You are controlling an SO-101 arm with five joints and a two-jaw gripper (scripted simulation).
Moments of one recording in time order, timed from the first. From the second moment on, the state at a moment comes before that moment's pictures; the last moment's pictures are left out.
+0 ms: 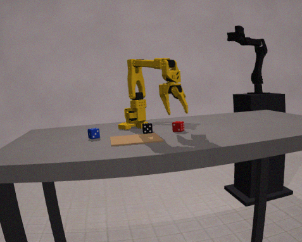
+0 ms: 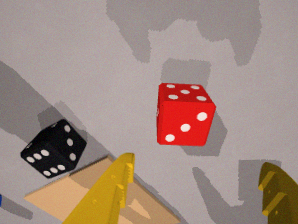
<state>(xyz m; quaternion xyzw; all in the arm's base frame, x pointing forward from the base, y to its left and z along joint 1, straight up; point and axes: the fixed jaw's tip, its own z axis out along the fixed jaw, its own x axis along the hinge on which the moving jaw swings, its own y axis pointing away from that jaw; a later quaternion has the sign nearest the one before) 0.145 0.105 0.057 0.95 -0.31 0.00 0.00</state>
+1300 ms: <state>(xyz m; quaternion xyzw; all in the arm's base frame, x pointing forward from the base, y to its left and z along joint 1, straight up) 0.145 0.106 0.017 0.95 -0.31 0.00 0.00</state>
